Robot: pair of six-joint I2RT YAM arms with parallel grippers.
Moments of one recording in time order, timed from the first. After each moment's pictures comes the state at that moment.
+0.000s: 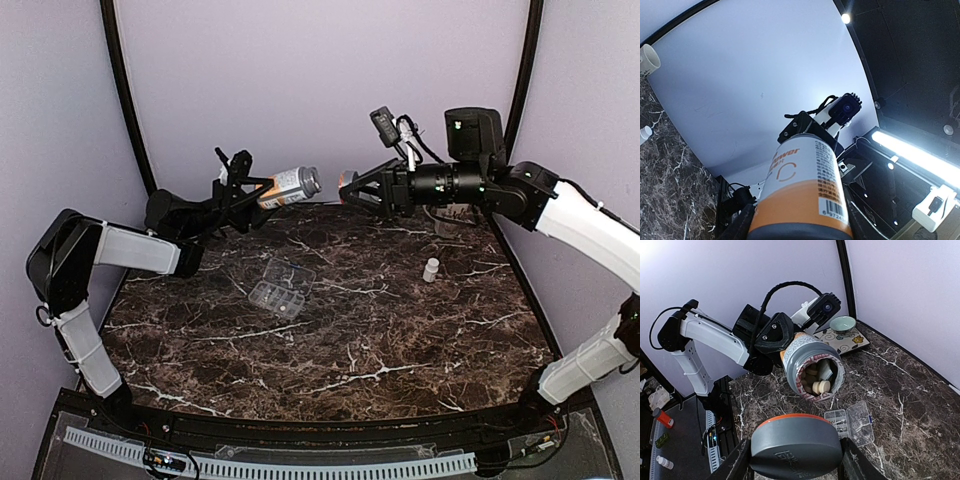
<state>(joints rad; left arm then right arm) -0.46 1.77 0.96 1.49 1.00 -1.70 0.81 1.37 1.43 -0.35 -0.45 0.14</state>
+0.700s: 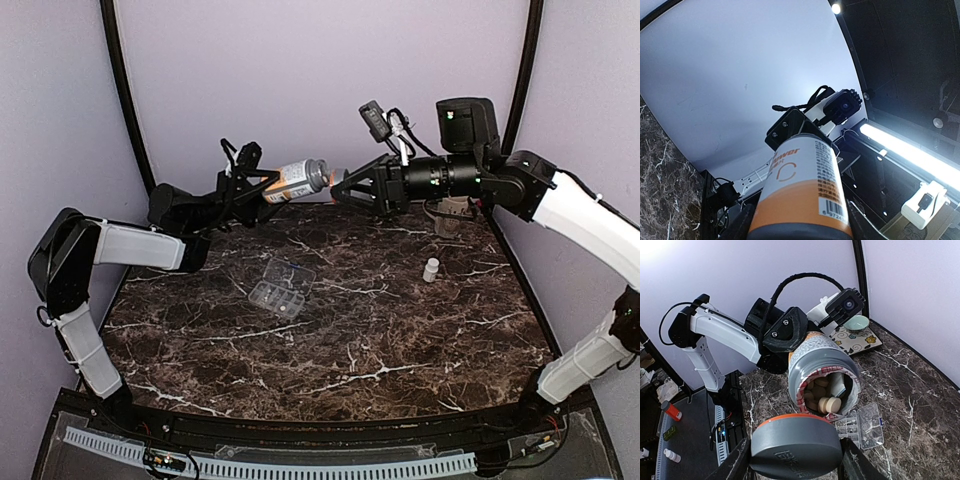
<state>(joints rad) -0.50 1.77 1.03 1.50 1.01 -1.78 0.84 1.41 1.54 -0.44 -0.48 0.12</state>
